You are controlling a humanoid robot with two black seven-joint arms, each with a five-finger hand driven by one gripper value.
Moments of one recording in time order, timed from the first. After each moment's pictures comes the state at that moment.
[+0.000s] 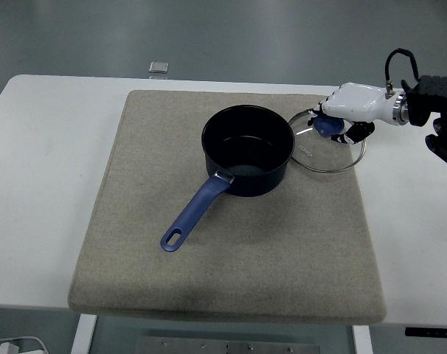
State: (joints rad) left arm -0.01 0.00 -0.03 -0.09 0.12 -0.06 0.08; right arm 1.29 -0.31 -0.27 0.51 -1.53 -0.15 0.61
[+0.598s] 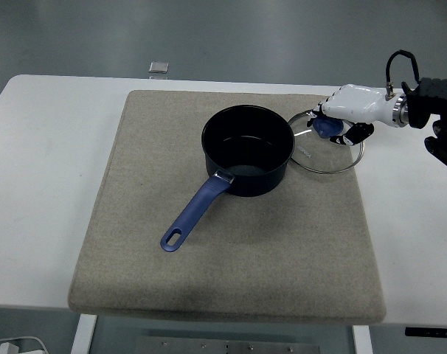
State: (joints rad) left arm -0.01 0.00 -0.03 -0.09 0.12 -0.06 0.08; right arm 1.28 -0.31 -0.28 0.51 -1.50 -0.15 0.61
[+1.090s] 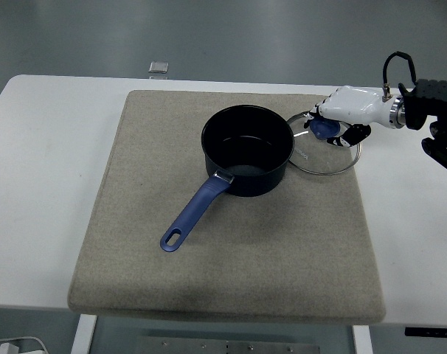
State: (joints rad) left arm -0.01 0.00 -0.03 -0.09 0.12 -0.06 0.08; right arm 1.28 -0.30 -0.27 0.52 -1.50 -0.15 0.61
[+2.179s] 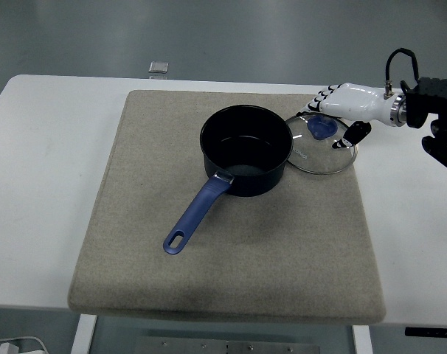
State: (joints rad) left arm -0.01 0.00 -0.03 -0.09 0.12 -0.06 0.08; right arm 1.29 -0.31 -0.28 0.52 -1.45 -0.14 0.61
